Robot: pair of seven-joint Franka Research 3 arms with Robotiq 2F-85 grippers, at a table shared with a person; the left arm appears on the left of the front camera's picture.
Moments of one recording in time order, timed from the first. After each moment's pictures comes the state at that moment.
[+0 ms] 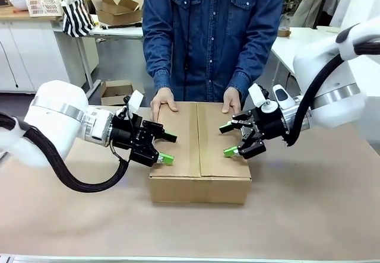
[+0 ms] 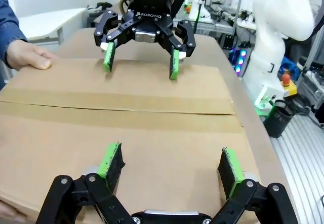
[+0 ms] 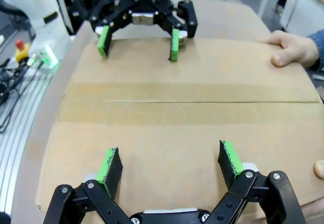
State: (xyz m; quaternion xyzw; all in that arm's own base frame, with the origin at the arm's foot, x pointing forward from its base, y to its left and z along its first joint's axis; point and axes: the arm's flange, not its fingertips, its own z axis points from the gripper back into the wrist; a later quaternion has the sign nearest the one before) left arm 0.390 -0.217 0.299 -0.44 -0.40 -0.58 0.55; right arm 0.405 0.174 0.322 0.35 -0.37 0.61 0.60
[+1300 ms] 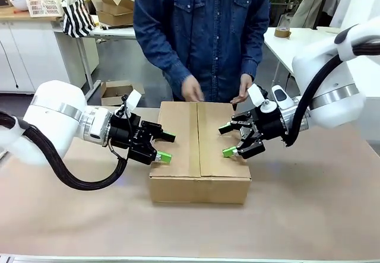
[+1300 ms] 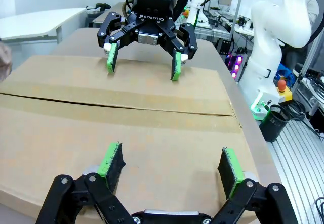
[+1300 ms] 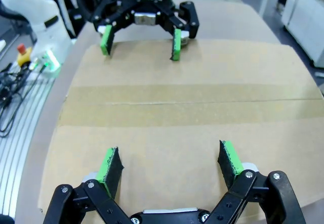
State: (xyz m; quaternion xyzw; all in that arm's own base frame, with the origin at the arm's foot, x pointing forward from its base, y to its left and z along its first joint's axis) left arm 0.394 -0.212 0.298 -0.46 -0.40 -0.57 0.55; right arm 0.405 0.176 0.322 0.36 -0.37 0.61 0.61
